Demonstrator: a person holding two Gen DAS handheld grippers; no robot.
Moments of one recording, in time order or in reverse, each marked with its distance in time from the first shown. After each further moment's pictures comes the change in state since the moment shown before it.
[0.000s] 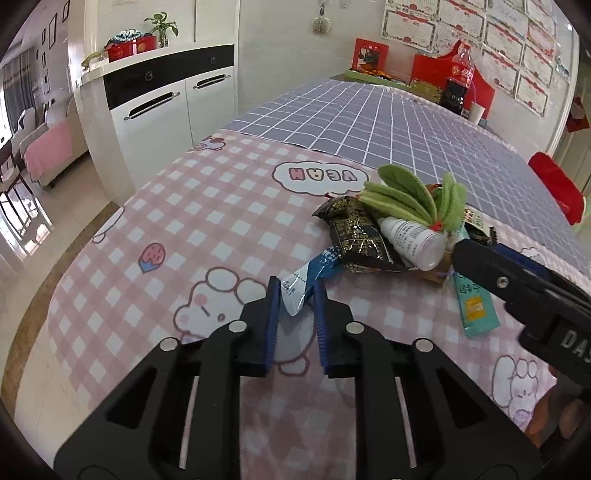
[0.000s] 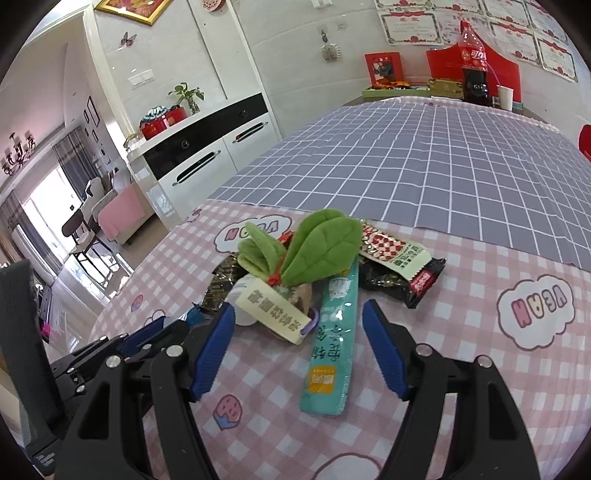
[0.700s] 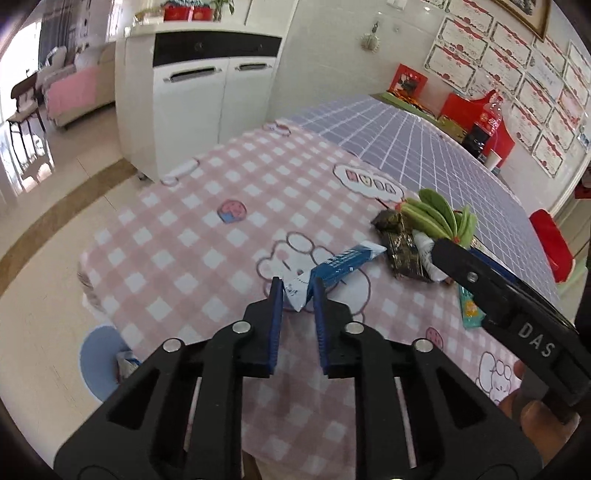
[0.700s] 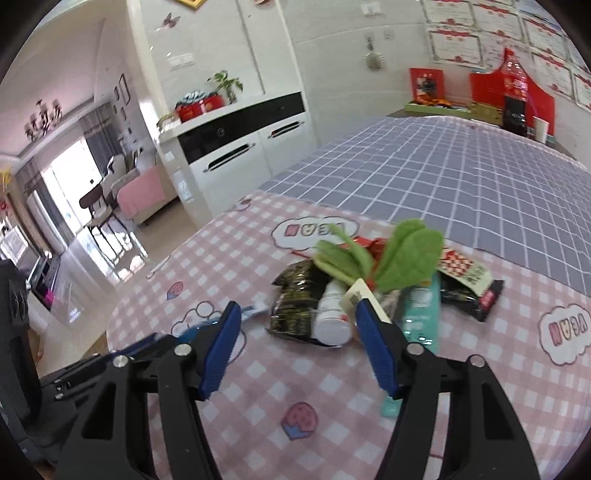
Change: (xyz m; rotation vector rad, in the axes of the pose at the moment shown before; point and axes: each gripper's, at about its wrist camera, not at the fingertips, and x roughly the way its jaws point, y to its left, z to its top) left arm -0.028 0.058 -0.022 -0.228 0.006 -0.049; right arm 0.008 0.058 -0.003 -0.140 -0.001 0.059
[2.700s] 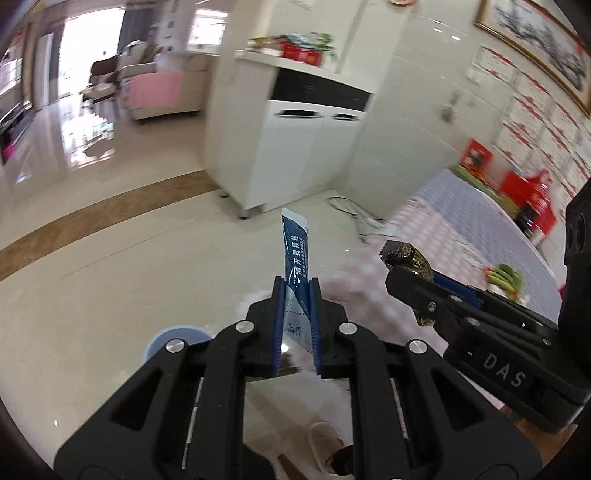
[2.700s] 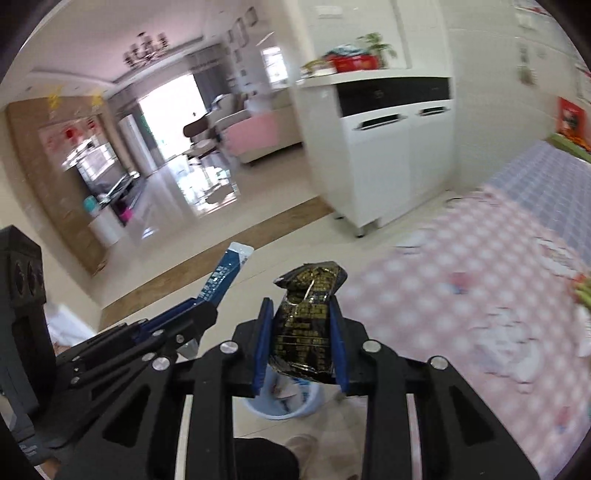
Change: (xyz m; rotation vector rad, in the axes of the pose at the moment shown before) left arm -0.131 0.182 -0.020 -0.215 -0.193 0.214; right arm 0.021 0.245 -0.023 -0.291 0.158 0.367
